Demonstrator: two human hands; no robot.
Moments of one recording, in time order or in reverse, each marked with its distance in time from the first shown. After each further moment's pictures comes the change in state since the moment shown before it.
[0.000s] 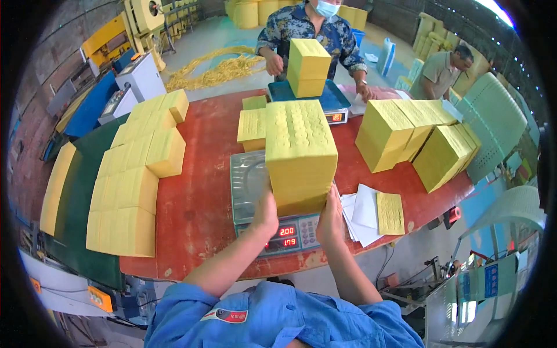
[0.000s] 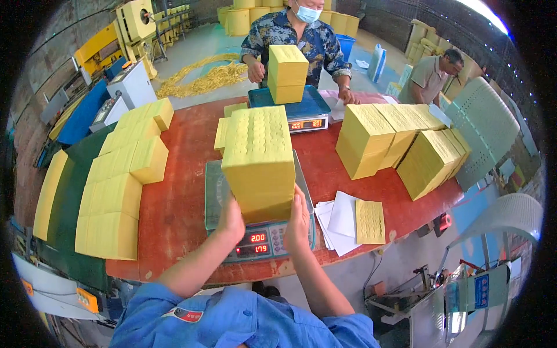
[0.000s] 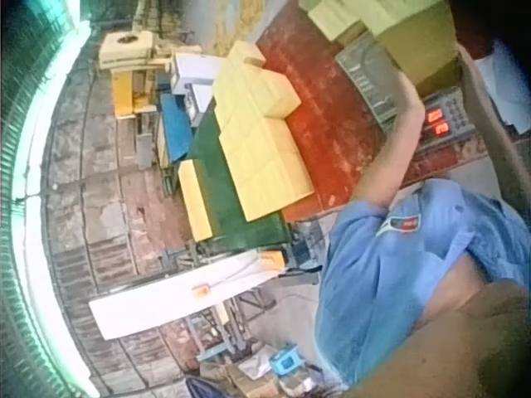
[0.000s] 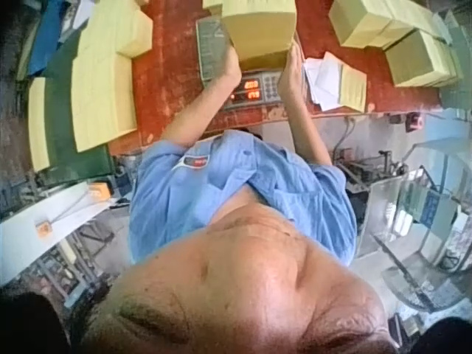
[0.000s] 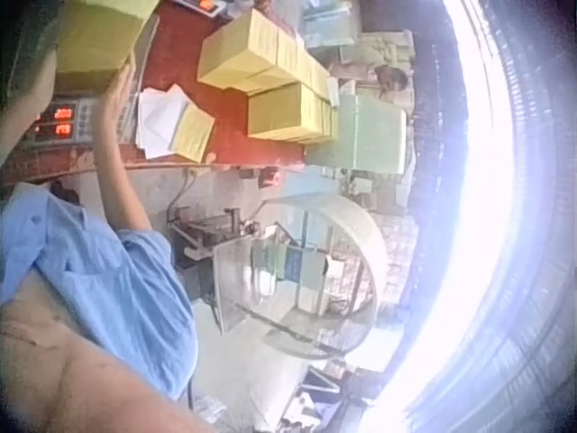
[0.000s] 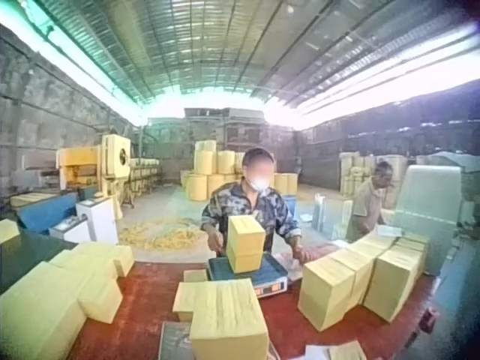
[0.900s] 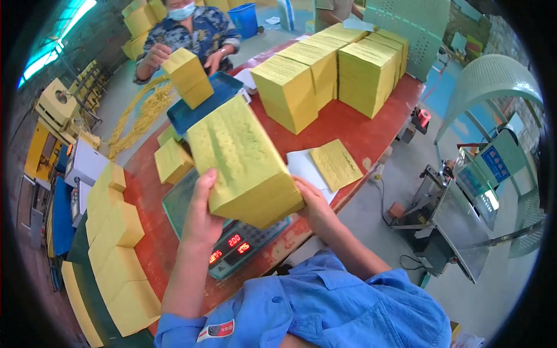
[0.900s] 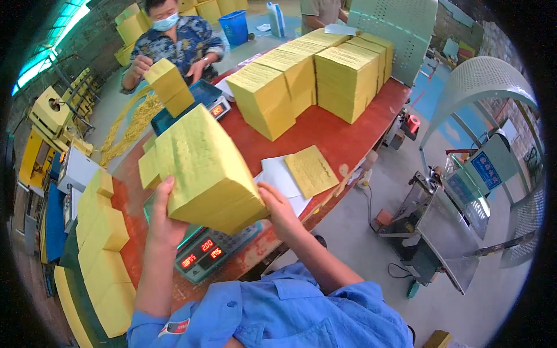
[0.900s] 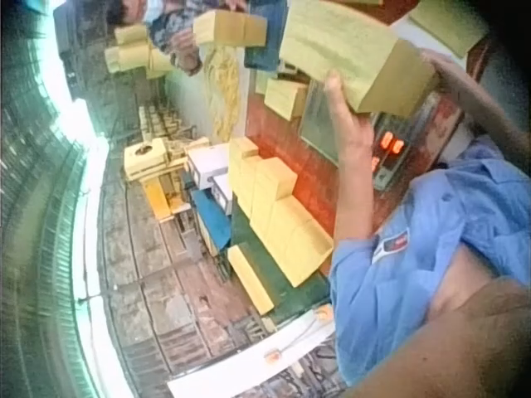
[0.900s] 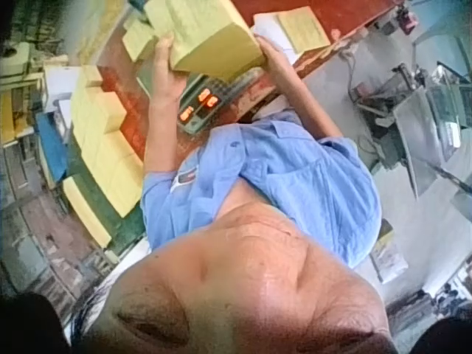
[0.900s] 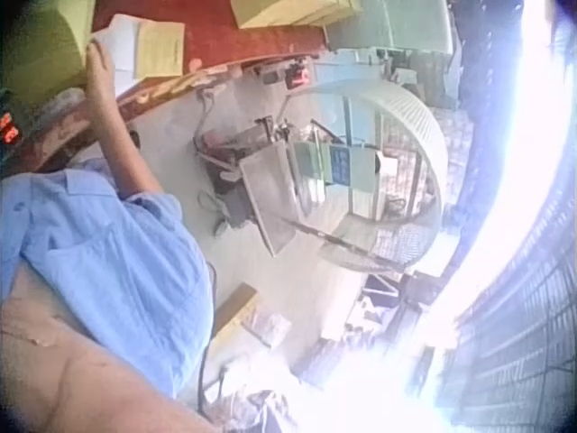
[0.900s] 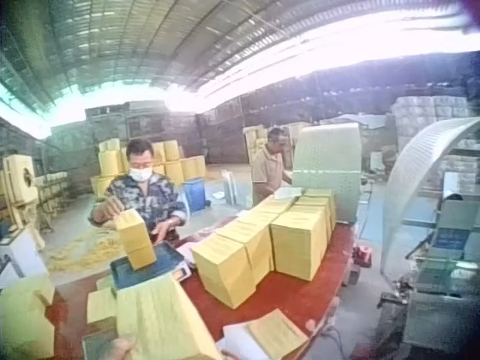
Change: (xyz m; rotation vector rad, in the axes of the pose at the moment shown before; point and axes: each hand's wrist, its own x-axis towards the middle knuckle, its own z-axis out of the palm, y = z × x) left_hand -0.015 0.048 0.114 0.189 -0.413 -0.241; right_hand -0.015 -0.019 -0.143 0.171 0.195 0.350
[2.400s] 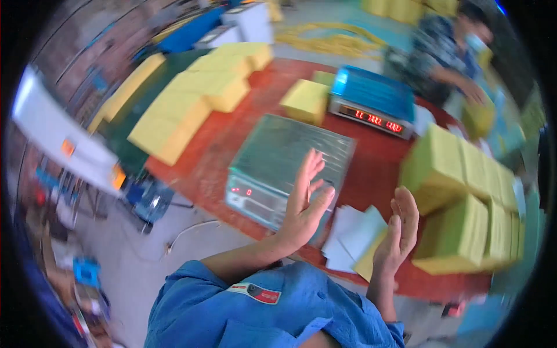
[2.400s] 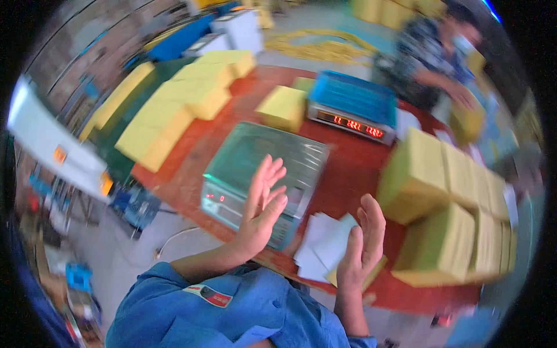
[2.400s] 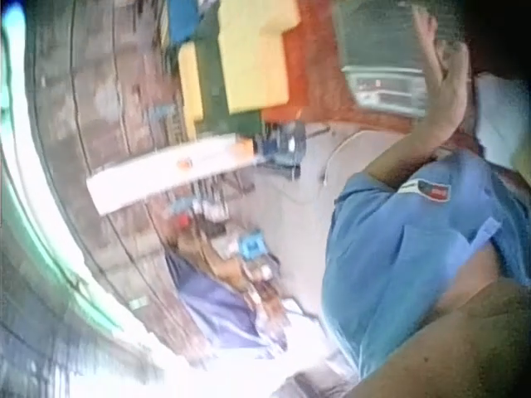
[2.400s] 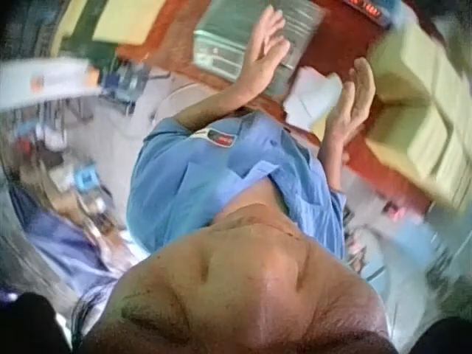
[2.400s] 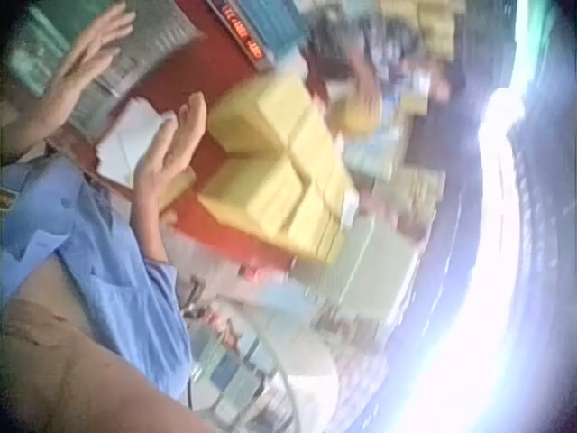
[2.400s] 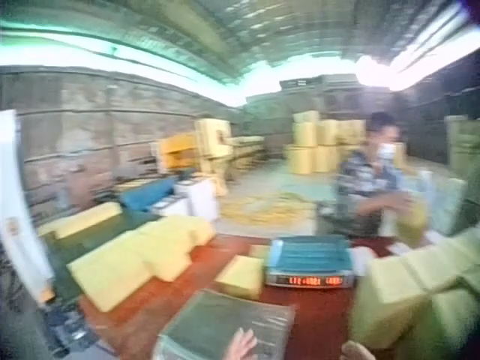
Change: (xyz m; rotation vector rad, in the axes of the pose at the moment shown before) left_hand 0.023 -0.080 0.067 0.390 0.693 0.671; right_hand 0.065 -0.135 0.022 -0.512 -0.490 -0.578
